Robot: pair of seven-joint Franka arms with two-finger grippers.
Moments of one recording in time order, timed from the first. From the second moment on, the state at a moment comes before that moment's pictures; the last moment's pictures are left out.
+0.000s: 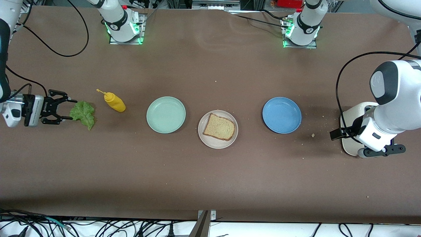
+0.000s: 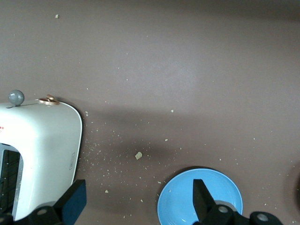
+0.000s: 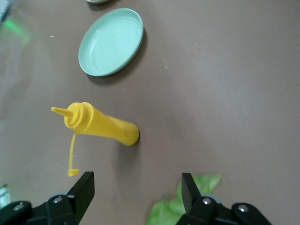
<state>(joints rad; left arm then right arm) -0.25 0.44 0.27 -1.44 -0.11 1.85 -0.11 0.16 0.47 -0.60 -1.72 0.66 1.64 -1.65</state>
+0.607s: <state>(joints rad) -0.25 0.44 0.27 -1.44 -0.11 1.85 -0.11 0.31 0.37 -0.60 -1.69 0.27 1.74 -0.84</state>
